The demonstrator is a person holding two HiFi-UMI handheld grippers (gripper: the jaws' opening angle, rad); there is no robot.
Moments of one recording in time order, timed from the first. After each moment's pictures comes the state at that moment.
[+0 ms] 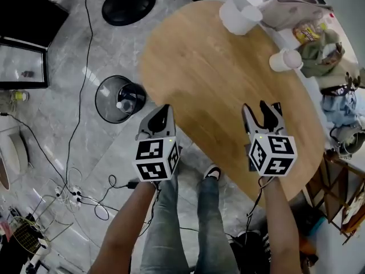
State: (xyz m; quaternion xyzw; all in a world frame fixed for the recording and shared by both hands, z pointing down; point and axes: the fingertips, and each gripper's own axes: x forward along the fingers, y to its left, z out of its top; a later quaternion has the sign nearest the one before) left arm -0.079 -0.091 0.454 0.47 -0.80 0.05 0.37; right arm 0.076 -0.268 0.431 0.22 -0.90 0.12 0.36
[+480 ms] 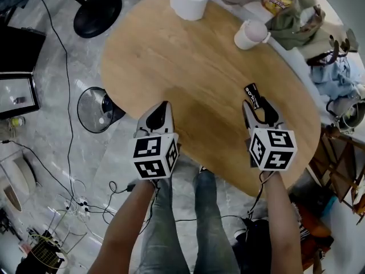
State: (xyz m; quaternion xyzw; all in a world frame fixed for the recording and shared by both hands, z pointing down) left arm 0.000 -0.175 0.468 0.52 -0.76 0.08 0.37; right arm 0.185 -0.331 0.457 0.29 -0.87 0.14 0.37
